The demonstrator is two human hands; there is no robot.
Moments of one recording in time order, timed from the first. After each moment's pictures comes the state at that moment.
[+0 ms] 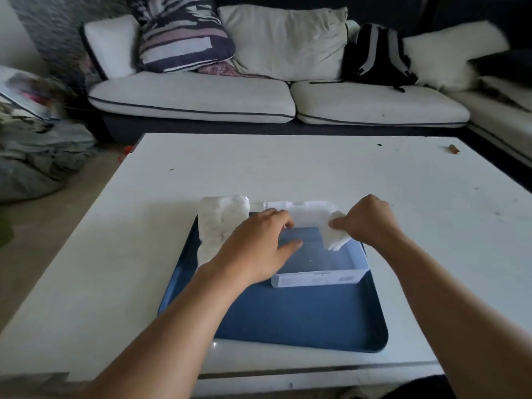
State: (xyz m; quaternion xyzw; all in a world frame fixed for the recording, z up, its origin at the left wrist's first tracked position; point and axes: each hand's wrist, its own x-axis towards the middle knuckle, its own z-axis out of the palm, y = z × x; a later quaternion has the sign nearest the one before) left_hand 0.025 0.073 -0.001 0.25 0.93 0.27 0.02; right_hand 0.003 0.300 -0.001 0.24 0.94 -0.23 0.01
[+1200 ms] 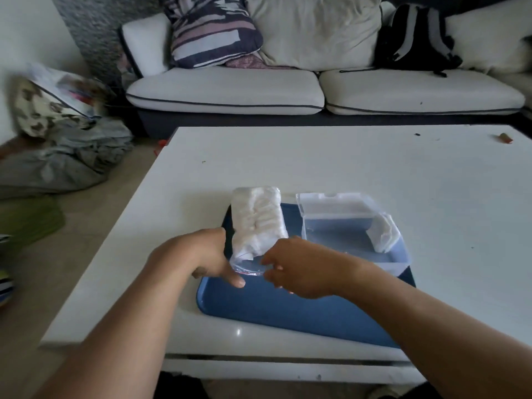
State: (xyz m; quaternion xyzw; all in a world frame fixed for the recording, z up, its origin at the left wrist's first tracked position) left_hand 0.014 -0.037 0.000 0.04 0.94 0.10 0.32; right_hand 0.053 0.157 -0.001 -0.26 0.93 -0.20 0.20
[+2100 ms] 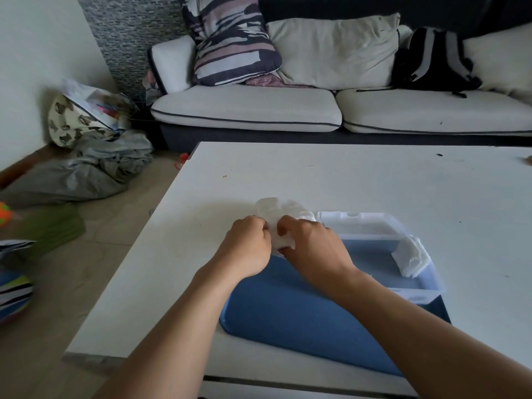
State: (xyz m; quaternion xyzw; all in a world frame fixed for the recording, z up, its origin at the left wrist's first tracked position) left_hand 0.004 -0.022 -0.004 0.04 0.96 0.29 0.03; right_hand 0.017 0.129 -0.016 -0.14 0.97 -0.21 -0.07
